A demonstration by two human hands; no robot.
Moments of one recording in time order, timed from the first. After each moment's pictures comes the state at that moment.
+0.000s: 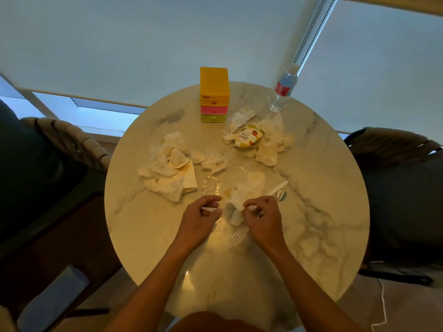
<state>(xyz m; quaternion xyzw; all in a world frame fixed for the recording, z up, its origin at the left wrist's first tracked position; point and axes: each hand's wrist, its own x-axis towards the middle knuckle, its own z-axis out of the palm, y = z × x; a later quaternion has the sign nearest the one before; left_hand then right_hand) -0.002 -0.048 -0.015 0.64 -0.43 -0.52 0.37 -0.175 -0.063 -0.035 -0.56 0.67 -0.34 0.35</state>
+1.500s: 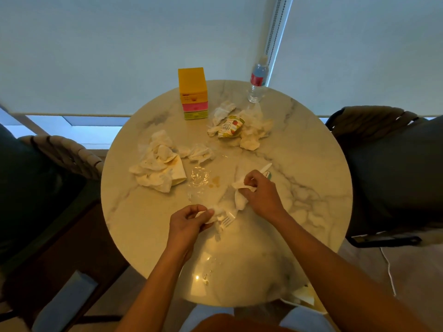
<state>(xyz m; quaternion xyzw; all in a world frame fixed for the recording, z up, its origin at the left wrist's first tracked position) -0.023 0.006 0.007 0.63 -0.23 -0.60 0.43 -0.211 -0.065 -0.016 -0.59 0.66 -0.29 0.36</state>
